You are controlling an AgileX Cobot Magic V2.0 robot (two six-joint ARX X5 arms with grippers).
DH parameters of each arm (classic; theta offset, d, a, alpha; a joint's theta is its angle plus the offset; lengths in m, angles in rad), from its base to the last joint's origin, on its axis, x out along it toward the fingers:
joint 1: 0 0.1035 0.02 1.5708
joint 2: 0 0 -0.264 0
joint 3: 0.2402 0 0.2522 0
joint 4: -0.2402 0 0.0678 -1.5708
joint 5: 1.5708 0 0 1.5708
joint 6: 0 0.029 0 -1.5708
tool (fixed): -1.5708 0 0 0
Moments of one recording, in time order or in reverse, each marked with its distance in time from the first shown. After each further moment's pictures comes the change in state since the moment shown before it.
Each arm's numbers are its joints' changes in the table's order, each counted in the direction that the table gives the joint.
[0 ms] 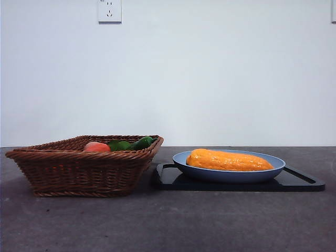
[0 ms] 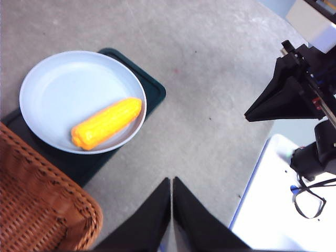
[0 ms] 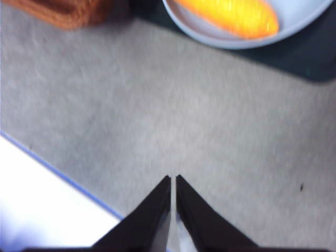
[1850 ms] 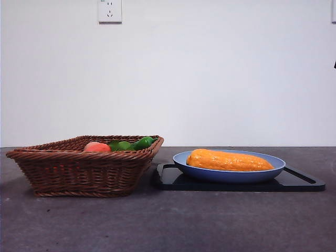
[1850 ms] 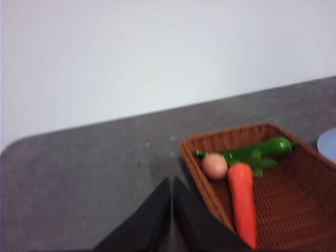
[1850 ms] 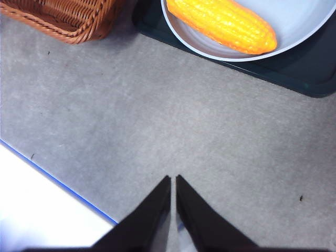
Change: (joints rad) left arm 0.706 1.038 -1.164 0.780 0.178 0.127; right arm 0.000 0.000 0.000 0.025 0.000 0.007
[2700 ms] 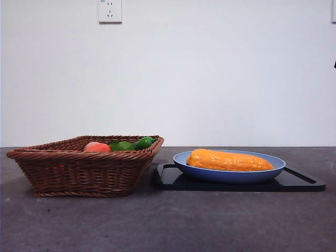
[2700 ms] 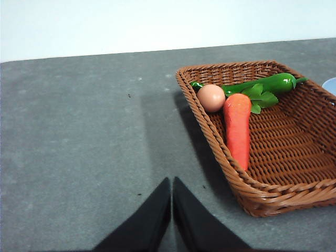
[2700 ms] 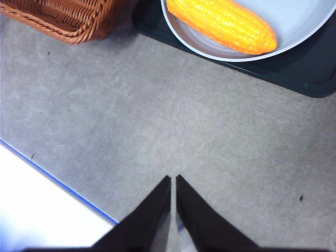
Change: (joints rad) left arm 0.009 0.212 -0.167 -0.195 0.006 -0.072; right arm 0.000 0.001 0.000 0.000 0.000 0.000
